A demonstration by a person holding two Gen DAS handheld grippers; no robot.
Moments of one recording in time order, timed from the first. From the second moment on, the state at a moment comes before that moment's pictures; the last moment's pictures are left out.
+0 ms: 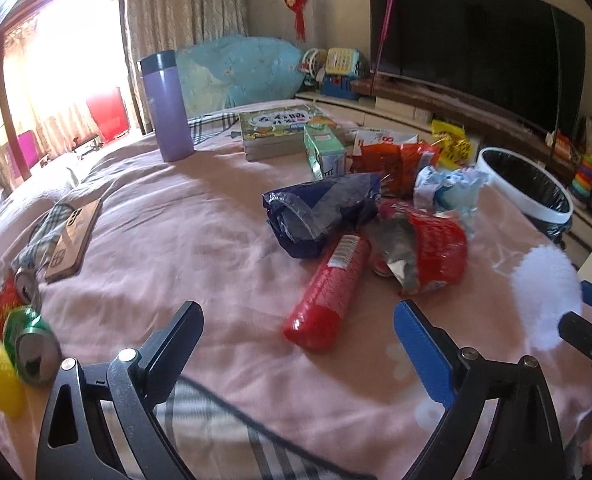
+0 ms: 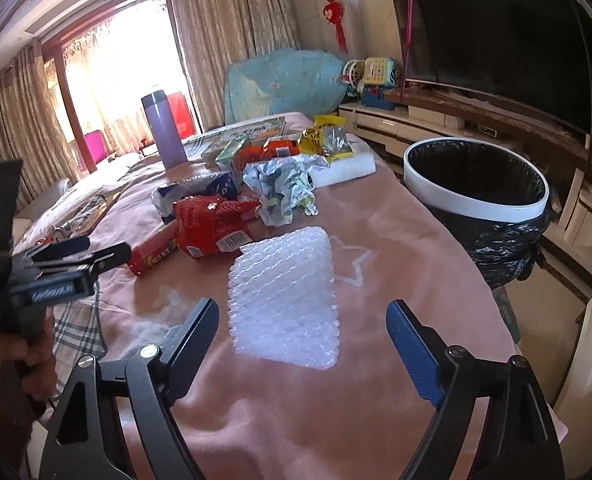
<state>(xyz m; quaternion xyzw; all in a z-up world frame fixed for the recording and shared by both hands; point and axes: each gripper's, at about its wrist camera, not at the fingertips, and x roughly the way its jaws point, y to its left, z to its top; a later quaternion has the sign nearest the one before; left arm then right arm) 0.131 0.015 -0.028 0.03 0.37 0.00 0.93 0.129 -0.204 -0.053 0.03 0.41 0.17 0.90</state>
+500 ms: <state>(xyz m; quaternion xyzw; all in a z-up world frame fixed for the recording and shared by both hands) 0.186 0.014 -0.060 0.02 0.43 -0.05 0.90 0.144 -0.212 -0.054 0.05 0.43 0.19 0.88</state>
